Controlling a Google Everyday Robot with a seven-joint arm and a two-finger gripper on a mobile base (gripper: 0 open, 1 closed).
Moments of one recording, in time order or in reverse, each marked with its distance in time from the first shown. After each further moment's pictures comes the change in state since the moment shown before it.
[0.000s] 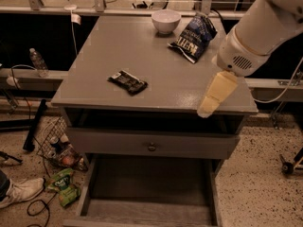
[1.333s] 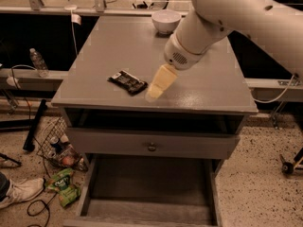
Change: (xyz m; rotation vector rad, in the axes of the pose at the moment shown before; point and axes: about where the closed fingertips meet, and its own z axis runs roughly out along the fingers) arm -0.111 -0.027 0.079 -0.002 -0.136 0.011
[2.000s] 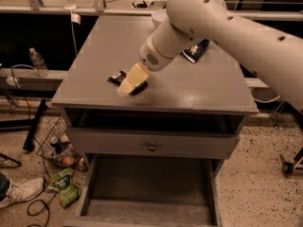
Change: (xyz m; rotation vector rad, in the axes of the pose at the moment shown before) arm -0.059 -0.004 0.057 -0.061 -0.139 0.086
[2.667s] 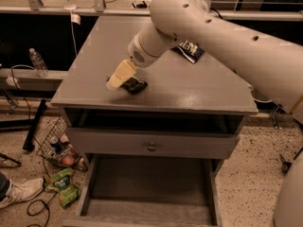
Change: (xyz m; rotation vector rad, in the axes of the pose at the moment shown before) arm -0.036 -0.016 0.029 0.064 -0.050 -0.010
